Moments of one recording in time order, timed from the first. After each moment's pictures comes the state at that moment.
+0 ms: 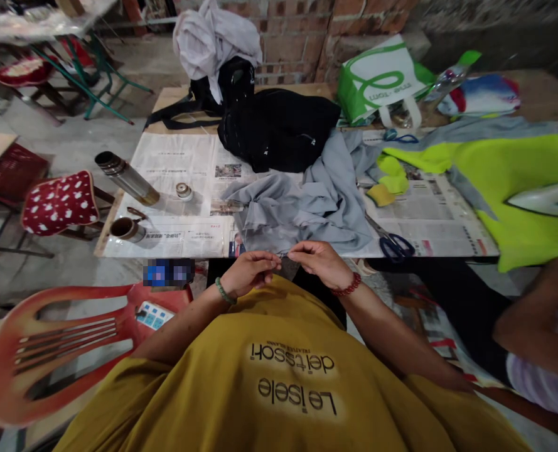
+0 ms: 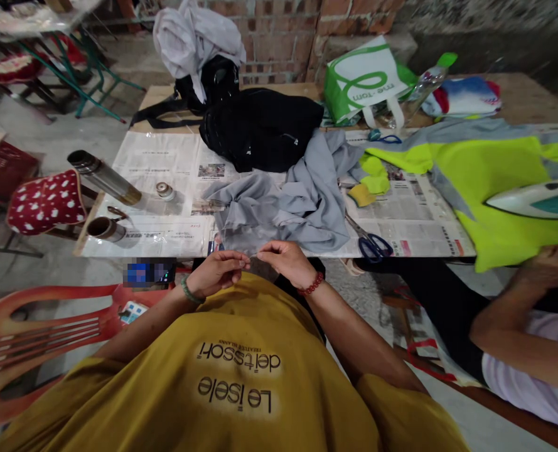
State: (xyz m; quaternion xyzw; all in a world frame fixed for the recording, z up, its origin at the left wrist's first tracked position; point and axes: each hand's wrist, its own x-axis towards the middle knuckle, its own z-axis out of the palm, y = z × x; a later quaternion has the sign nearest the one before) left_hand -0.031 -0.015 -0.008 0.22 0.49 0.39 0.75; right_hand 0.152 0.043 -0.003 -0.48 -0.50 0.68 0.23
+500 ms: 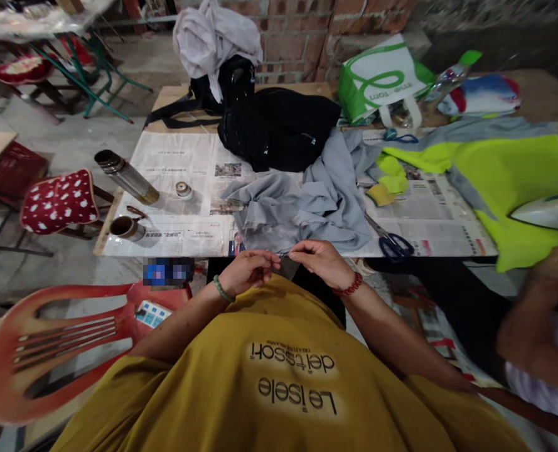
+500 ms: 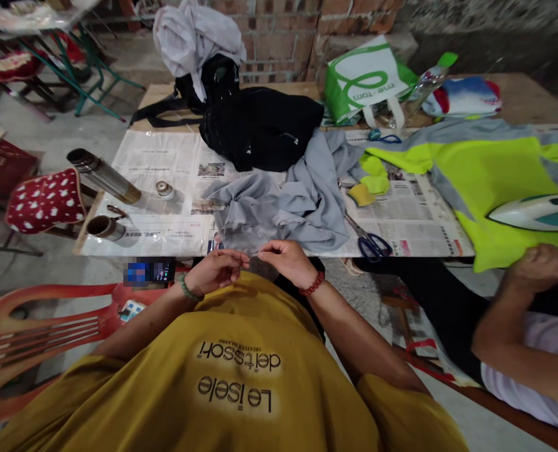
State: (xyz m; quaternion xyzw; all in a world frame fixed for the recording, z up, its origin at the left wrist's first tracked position) left_hand -0.036 -0.012 -0.006 0.21 0.47 0.38 0.77; right_hand 0.156 0.044 -0.003 -0.48 -0.59 0.61 0.23
